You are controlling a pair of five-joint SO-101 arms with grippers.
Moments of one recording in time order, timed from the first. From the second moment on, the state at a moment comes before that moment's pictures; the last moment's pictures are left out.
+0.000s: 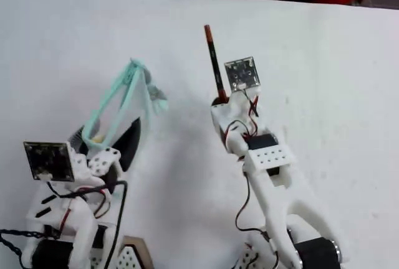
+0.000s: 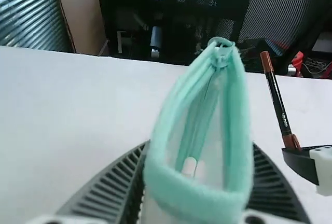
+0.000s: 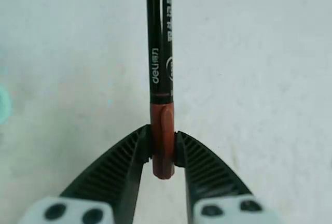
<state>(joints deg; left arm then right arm) 0.3 -104.5 66.1 64.8 6.2 -17.4 -23.7 57.1 15.2 3.9</state>
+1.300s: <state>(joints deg) 7.1 -104.5 78.9 57.2 1.6 -36.7 -60.7 28.6 46.2 3.9</state>
